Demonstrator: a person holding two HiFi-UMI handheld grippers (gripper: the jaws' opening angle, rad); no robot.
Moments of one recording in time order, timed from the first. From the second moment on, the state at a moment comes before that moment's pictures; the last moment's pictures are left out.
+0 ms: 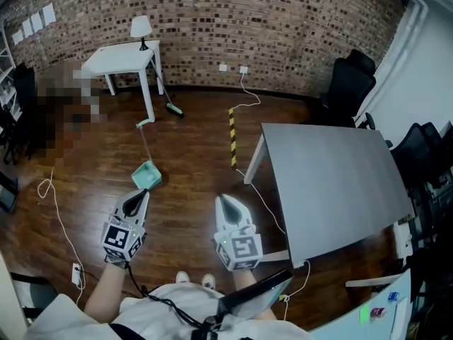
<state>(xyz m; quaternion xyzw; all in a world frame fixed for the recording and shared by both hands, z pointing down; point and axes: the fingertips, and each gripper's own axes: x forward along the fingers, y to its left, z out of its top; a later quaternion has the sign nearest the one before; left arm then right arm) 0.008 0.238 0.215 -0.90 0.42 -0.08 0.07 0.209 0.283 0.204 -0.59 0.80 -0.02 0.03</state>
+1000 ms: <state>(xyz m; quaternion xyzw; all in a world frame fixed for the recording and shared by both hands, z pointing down) 0.023 0.251 0.205 -0.91 0.40 -0.07 0.09 0.212 0.292 0.191 -0.61 0.80 0.01 0.00</state>
